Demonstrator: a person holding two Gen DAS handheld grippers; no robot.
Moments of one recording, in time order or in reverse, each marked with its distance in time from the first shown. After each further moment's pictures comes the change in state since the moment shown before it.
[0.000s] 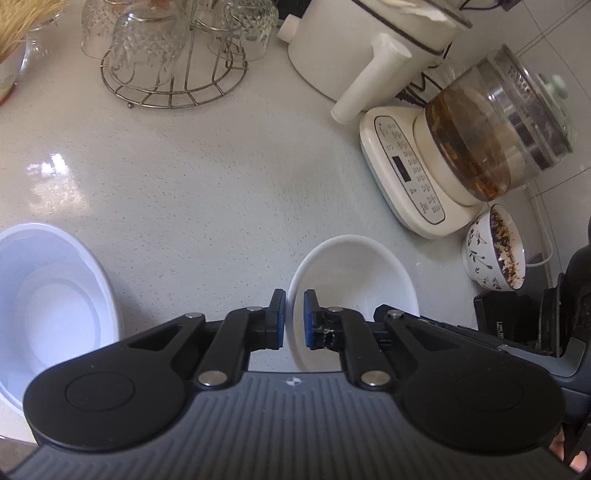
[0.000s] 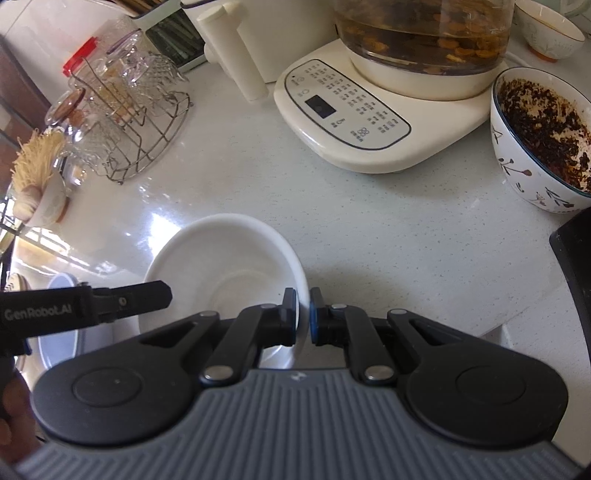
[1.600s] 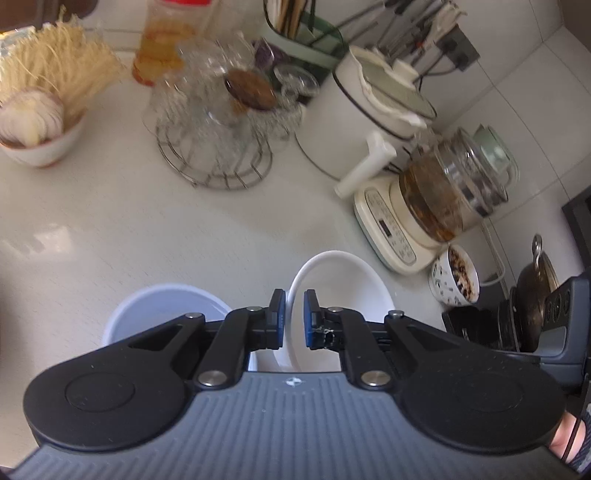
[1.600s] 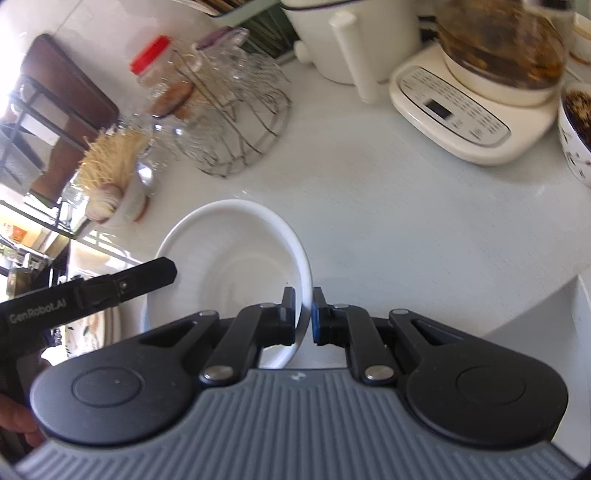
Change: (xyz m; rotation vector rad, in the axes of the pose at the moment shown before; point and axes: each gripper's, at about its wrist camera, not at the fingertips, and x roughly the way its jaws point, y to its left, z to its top) left arm -0.111 0.086 0.014 0.052 -0.156 -0.139; right arm -0.034 0.098 -0.010 0.031 0.008 0.121
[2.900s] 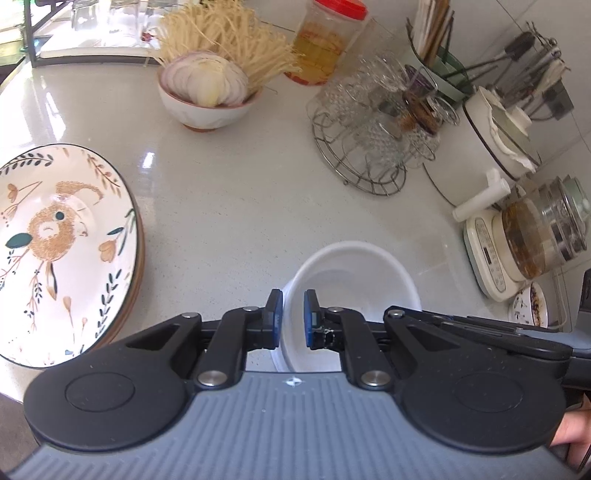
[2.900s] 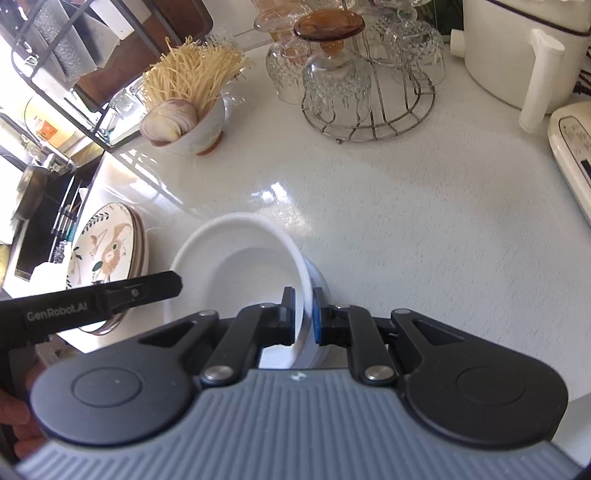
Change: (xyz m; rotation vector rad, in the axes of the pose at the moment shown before) left arm -0.044 0.087 -0.027 -0.204 -0.034 0.240; right arm 0.059 0.091 -0.002 -0.314 0.106 0.066
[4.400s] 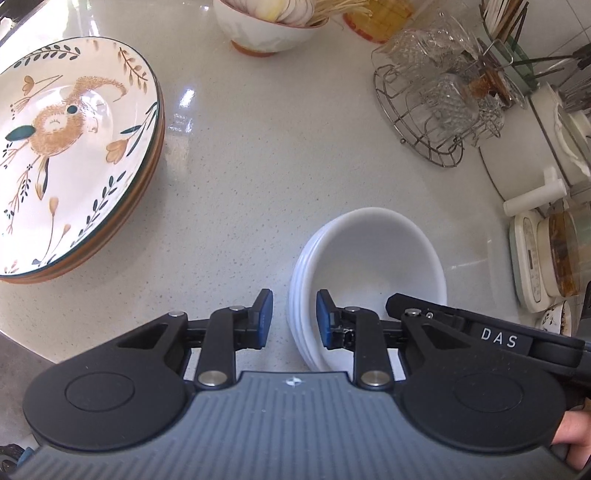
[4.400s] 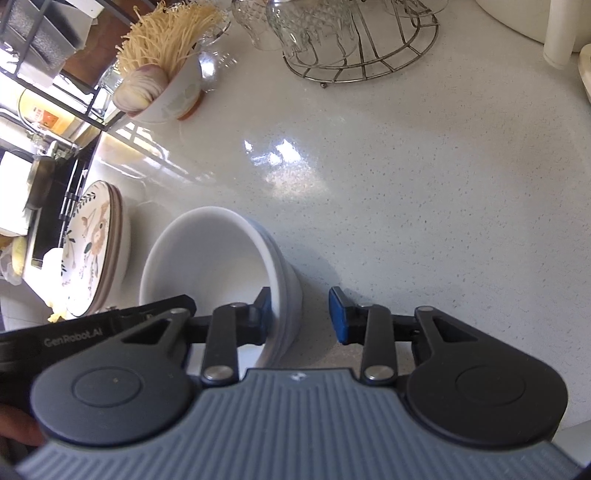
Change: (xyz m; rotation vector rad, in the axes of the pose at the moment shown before) left arm 0.048 0.004 -0.031 -0.173 0.096 0.094; right arm 0.041 -0.037 -0.007 0.055 0.132 0.101
